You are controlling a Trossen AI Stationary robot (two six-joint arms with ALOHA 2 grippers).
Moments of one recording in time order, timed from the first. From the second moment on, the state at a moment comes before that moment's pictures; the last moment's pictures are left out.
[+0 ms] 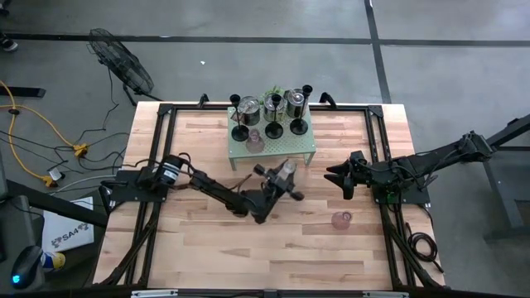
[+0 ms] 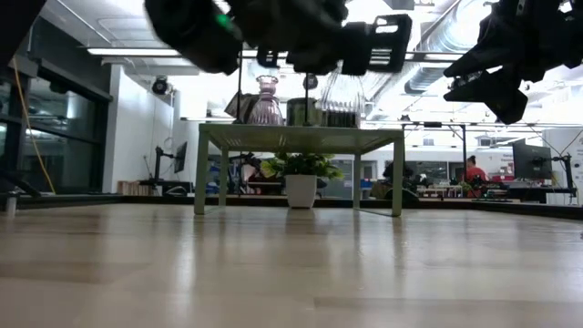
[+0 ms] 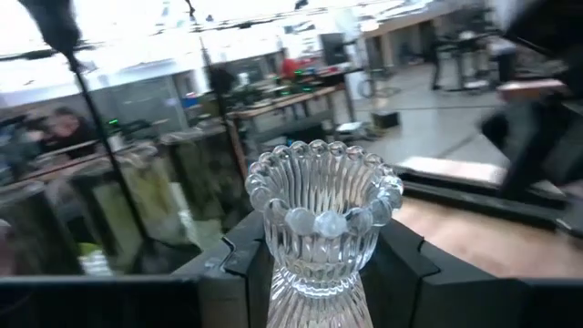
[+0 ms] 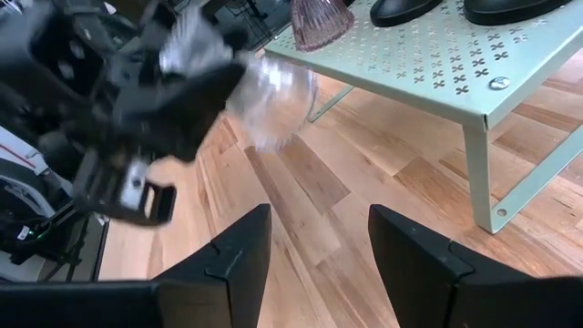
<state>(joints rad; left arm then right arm) -0.28 2.18 1.34 1.21 -1.27 0.51 0.29 0.56 0.31 -0.12 0.47 0.76</state>
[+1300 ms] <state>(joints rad) -0.10 2.18 1.49 1.04 -1.45 0.27 0.29 0.56 0.31 -0.12 0.47 0.76</state>
